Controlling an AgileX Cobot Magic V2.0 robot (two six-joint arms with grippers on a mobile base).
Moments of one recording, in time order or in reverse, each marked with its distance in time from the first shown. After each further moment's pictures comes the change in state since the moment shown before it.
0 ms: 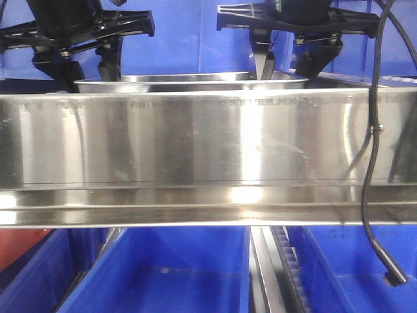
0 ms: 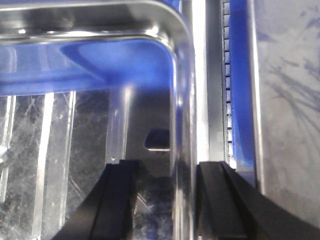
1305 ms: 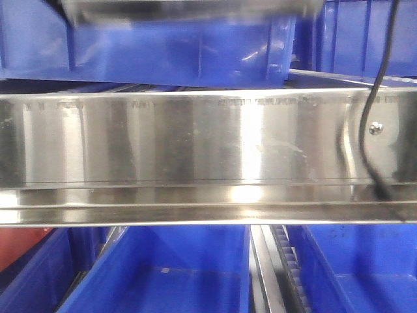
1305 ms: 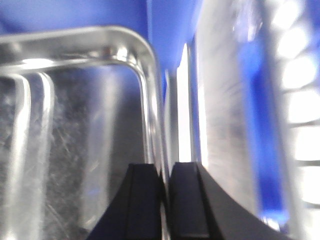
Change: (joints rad) left arm -0.096 -0.231 -0.053 0.057 0.112 -0.064; right arm 0.096 -0.228 0.000 -0.230 0.015 0.121
